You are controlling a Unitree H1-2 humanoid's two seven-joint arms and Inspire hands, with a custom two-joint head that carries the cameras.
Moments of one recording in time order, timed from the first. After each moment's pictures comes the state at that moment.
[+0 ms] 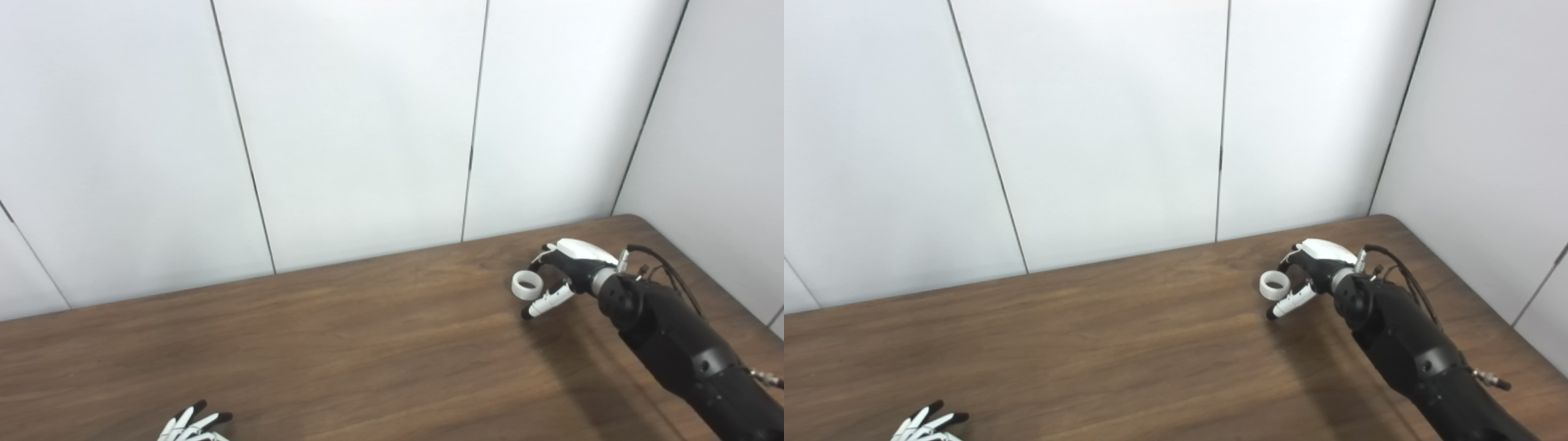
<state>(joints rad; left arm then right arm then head) 0.08 0.40 -0.19 -0.09 0.58 -0.21 0.03 -0.57 -0.65 0.26 0.32 -0.64 0.38 0.39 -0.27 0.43</state>
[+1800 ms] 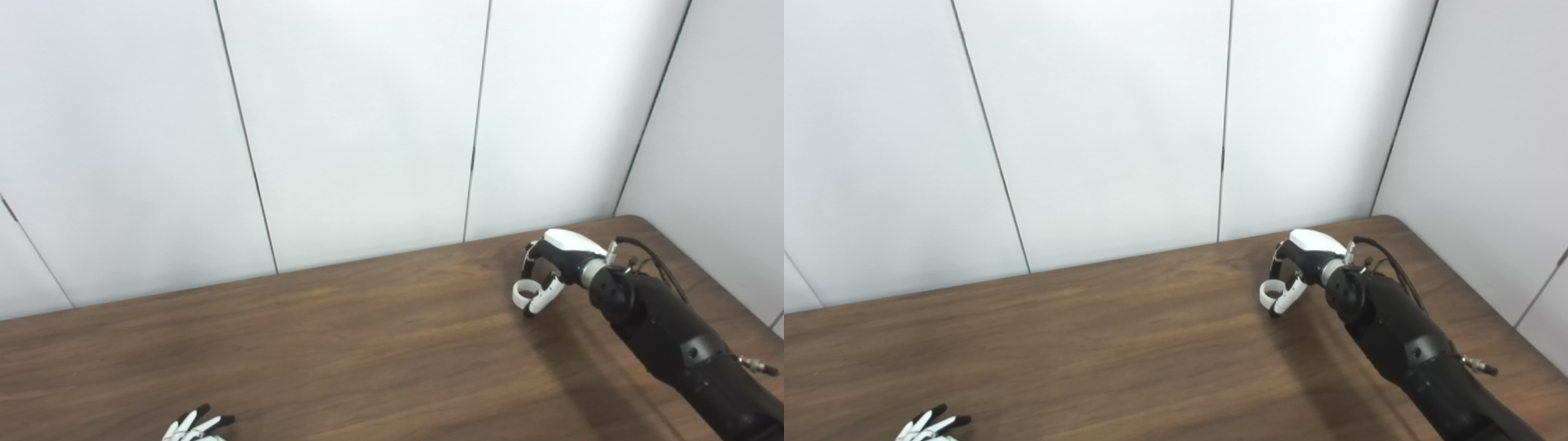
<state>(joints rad) 0.08 0.39 -0.18 -0.08 0.58 -0.21 0.02 -0.61 -0.64 0.29 0.39 -0.64 0.30 0.30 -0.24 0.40</state>
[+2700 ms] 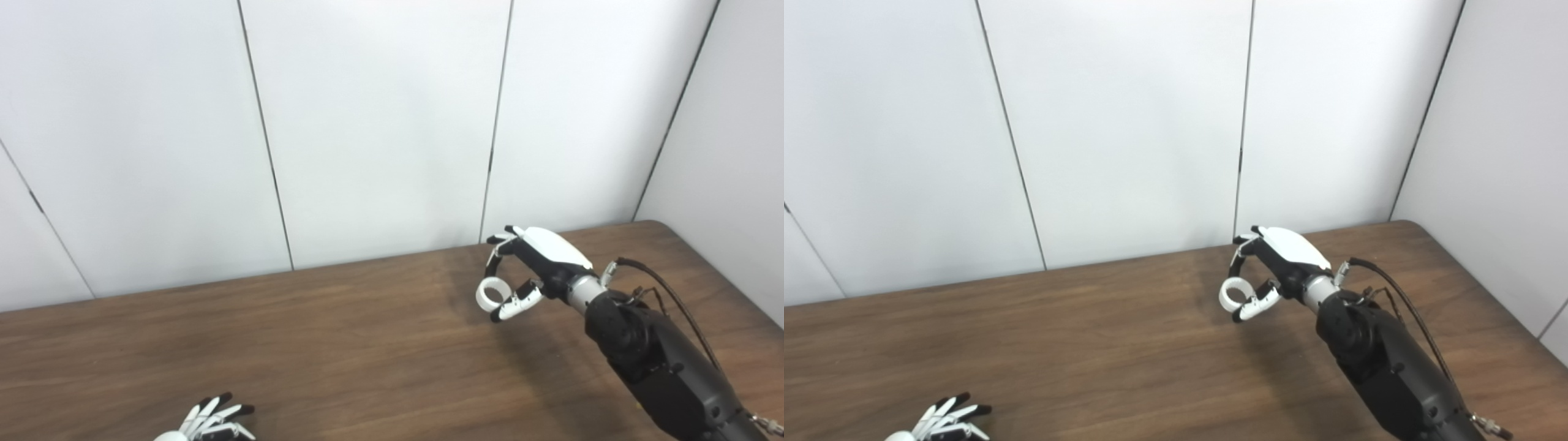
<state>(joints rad) 0.02 0.39 -0.21 -0.04 0.60 -0.22 0.00 -0.46 -0.56 0.20 0.00 -0.58 0.26 0.25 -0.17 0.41</state>
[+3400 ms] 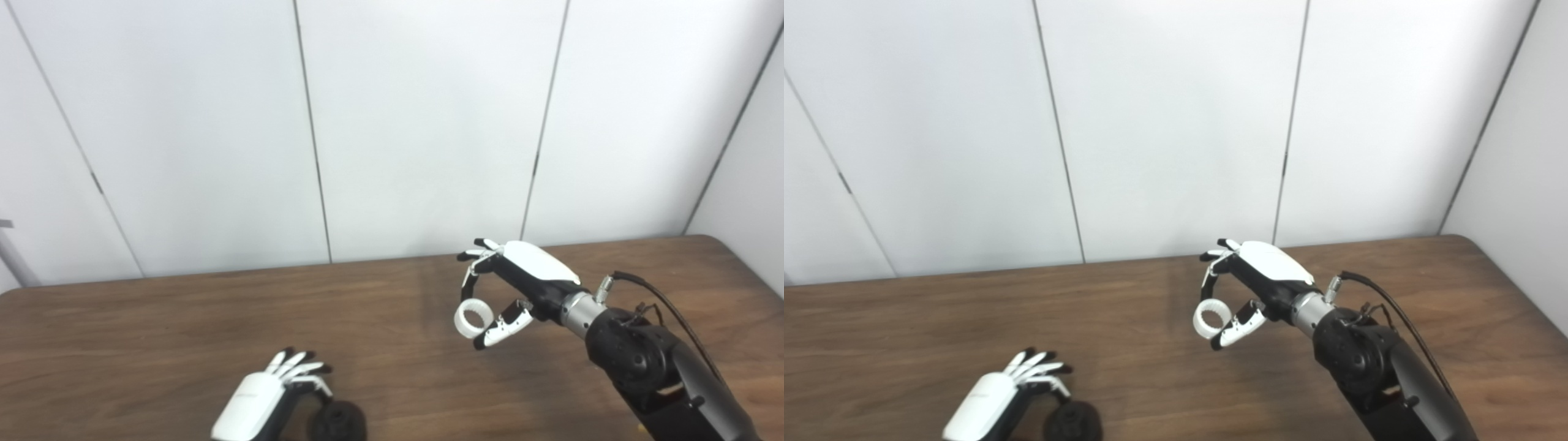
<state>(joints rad) -0.17 0.32 -0.36 0.10 0.77 -0.21 0.07 -0.48 -0.49 0.29 -0.16 -0.57 0.22 0.40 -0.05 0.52</state>
